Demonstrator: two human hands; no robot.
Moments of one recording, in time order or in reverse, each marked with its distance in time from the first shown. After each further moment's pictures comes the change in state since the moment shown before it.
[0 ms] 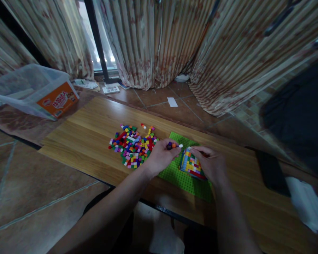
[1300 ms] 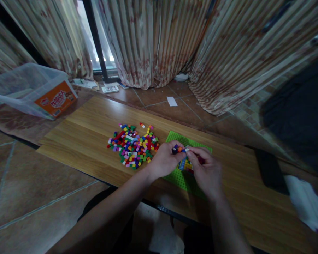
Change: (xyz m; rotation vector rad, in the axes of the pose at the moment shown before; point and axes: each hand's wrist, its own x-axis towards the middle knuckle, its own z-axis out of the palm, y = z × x) left_hand 0.003 -0.016 0.006 0.241 -0.122 0.200; right_hand -0.035 -0.031 0.012 0.027 0.074 -0.236
